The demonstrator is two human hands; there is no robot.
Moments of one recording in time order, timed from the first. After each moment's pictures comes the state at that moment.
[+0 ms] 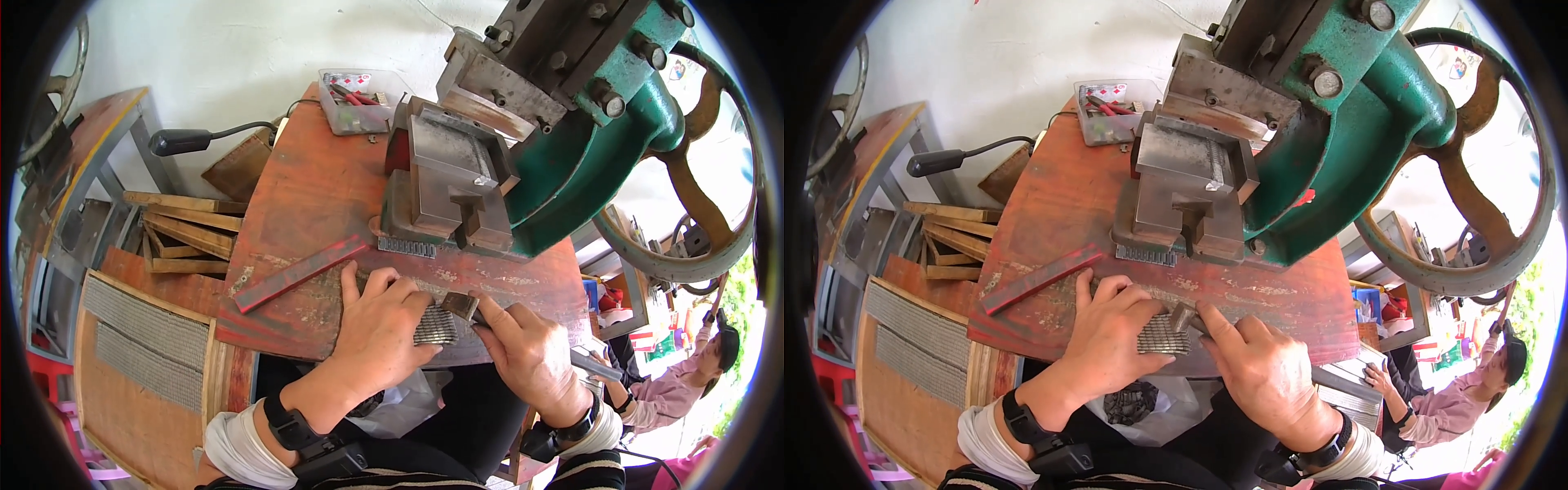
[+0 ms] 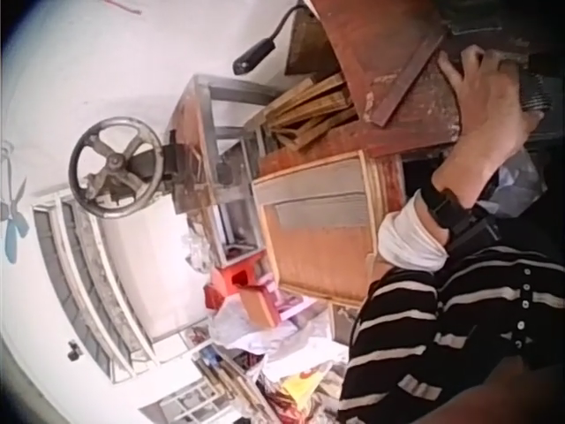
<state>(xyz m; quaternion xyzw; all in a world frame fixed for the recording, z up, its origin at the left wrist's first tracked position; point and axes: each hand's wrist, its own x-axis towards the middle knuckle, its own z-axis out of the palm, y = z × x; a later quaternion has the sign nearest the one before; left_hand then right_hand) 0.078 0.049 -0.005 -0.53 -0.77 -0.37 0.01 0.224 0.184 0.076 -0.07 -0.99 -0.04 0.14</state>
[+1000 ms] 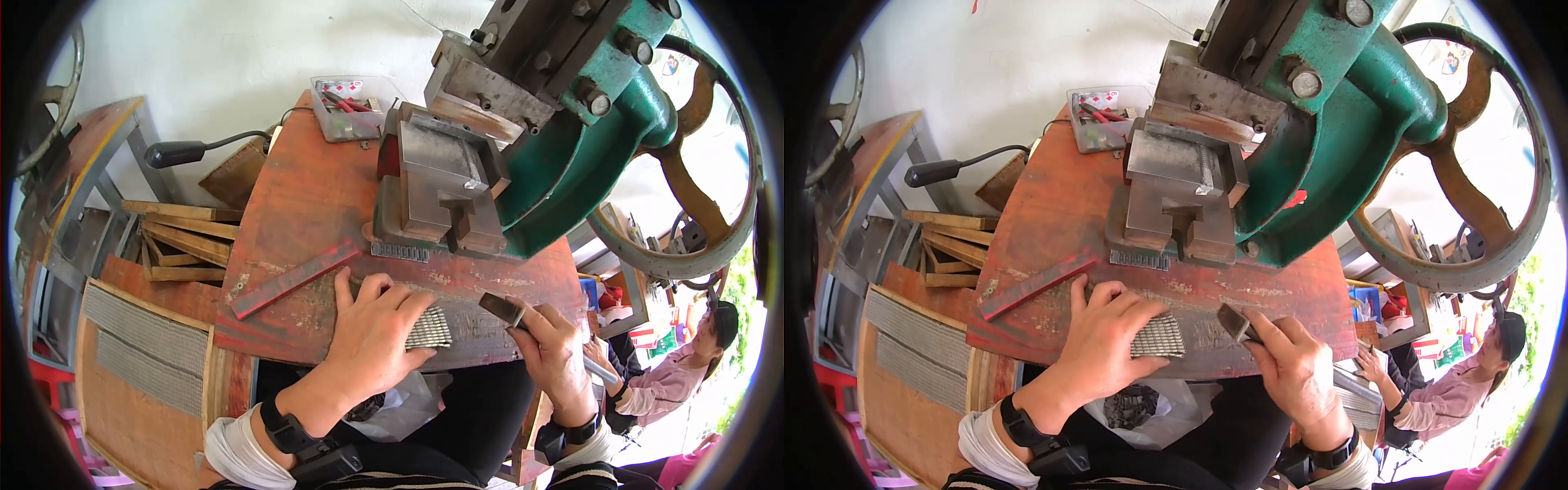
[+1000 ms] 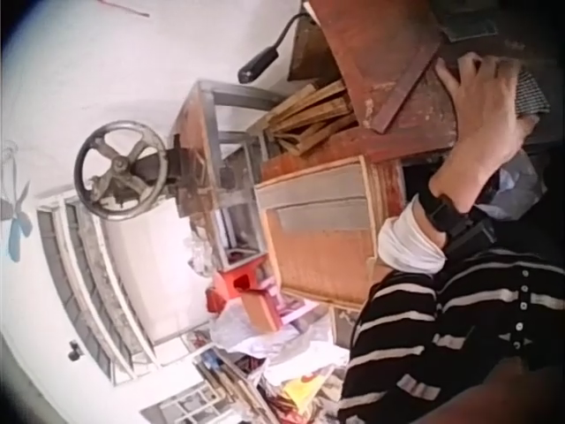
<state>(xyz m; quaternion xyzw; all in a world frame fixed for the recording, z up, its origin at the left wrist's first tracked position) 0.077 0.047 -0.002 -0.54 -0.76 -0.36 0.01 0.256 0.218 0.065 -0.12 -0.97 0.04 0.20</state>
